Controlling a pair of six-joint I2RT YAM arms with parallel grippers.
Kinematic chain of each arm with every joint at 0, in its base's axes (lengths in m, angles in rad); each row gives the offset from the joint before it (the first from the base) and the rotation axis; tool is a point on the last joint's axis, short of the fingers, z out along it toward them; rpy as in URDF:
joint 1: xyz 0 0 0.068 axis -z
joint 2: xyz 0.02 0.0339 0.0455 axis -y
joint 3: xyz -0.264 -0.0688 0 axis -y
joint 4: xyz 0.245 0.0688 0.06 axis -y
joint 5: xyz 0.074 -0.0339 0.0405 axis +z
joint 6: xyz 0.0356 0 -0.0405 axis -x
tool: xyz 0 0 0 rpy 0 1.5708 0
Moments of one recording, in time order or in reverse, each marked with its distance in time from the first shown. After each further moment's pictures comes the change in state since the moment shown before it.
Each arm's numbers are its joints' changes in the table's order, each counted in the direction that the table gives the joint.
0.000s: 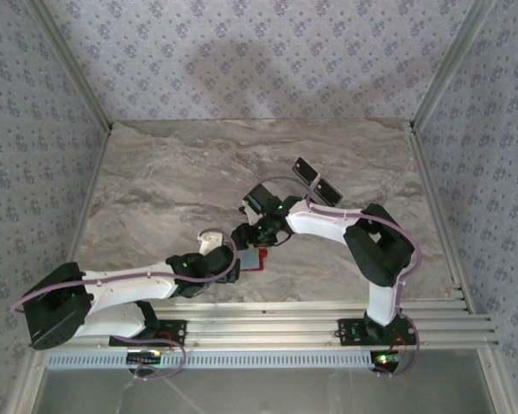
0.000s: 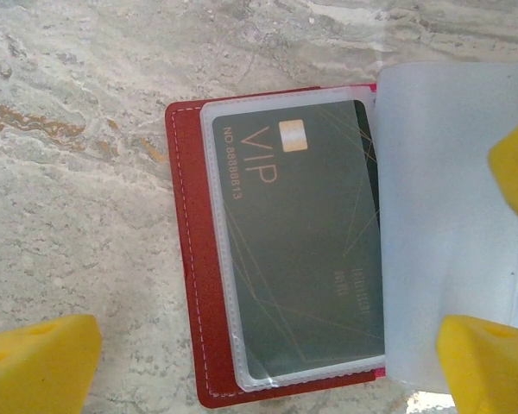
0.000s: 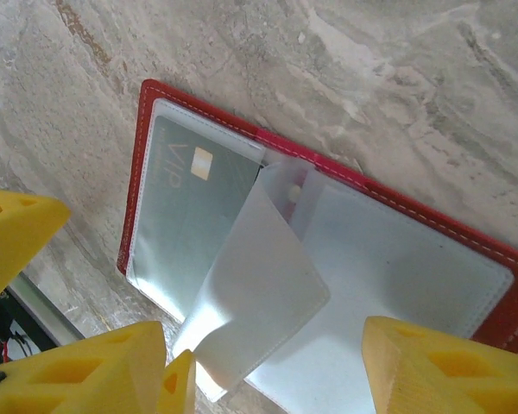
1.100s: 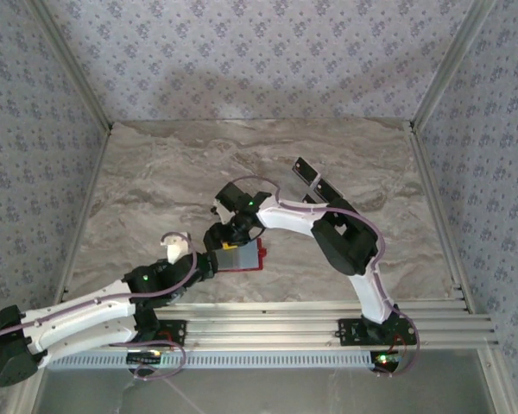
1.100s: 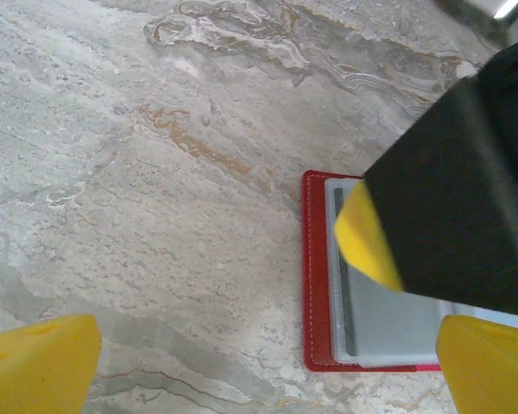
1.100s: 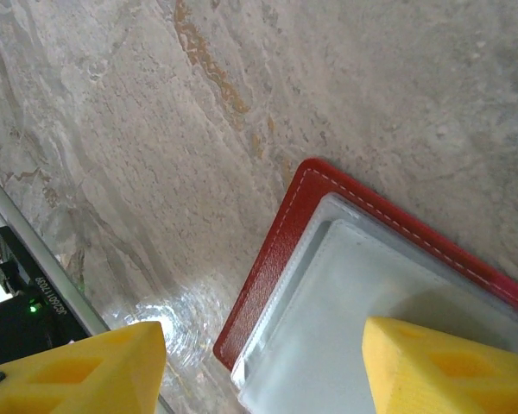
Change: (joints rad) left arm -0.004 0.446 -0.063 -0.280 0.151 0.184; right arm -0.066 -0.230 0.303 -0.059 0.099 0.004
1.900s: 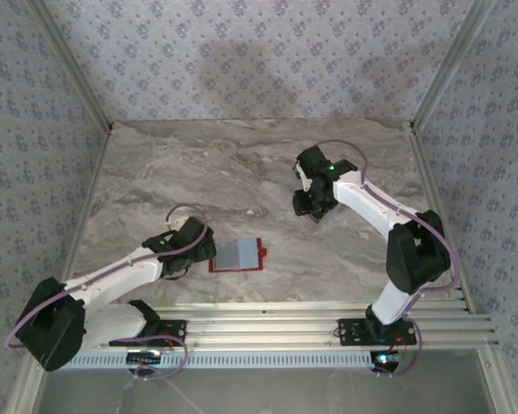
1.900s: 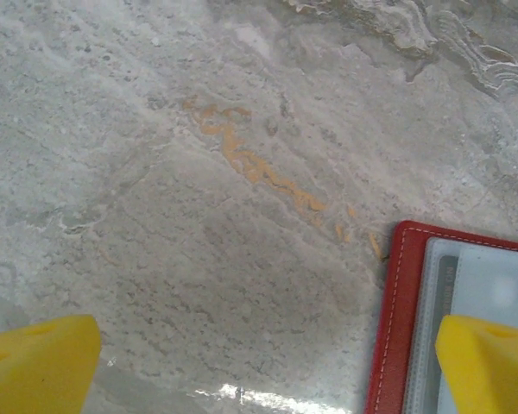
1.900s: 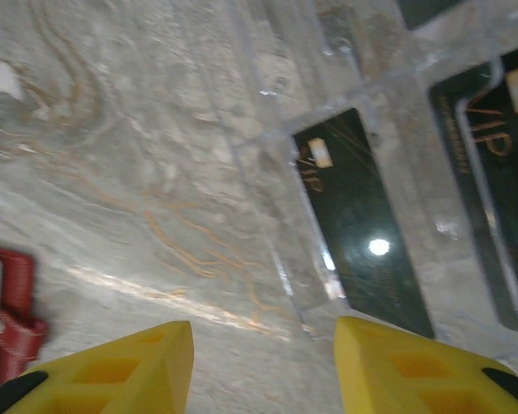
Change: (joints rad) left arm -0.366 -0.380 0.148 0.086 -0.245 -0.169; right arm 0.420 0.410 -0.188 -0.392 -0.523 0.369
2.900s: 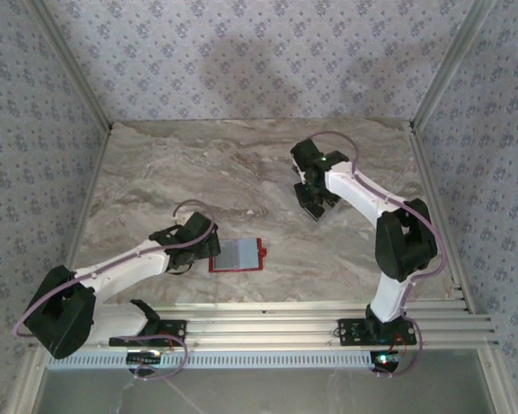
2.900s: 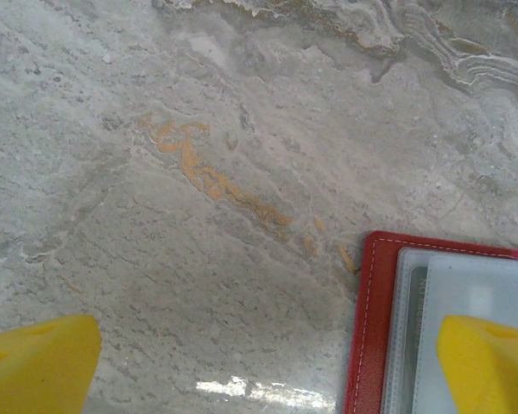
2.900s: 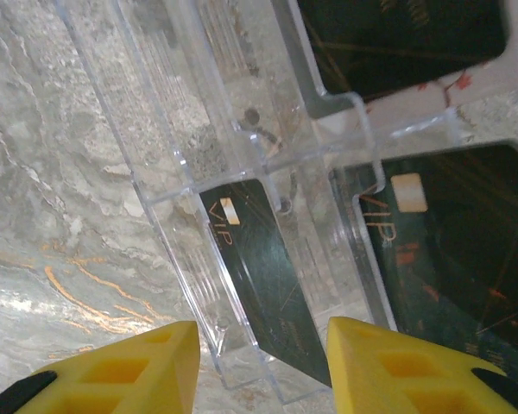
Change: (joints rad) left arm -0.003 -0.081 0.040 0.021 -0.020 -0.047; right arm 0.003 -0.113 0.131 -0.028 -0.155 0.085
